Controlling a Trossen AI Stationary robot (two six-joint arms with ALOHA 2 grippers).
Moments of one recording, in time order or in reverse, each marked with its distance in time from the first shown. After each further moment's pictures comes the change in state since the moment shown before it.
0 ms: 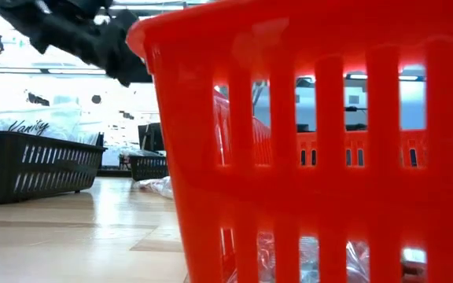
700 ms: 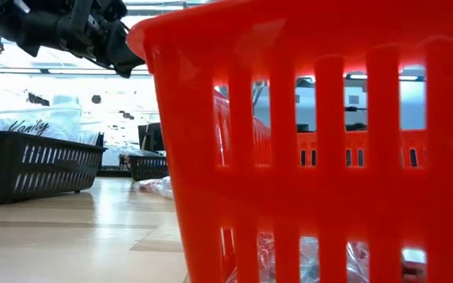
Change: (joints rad) left arm -0.055 -0.092 -0.086 0.157 0.115 -0.010; right arm 0.347 -0.116 0.003 0.036 0.044 0.263
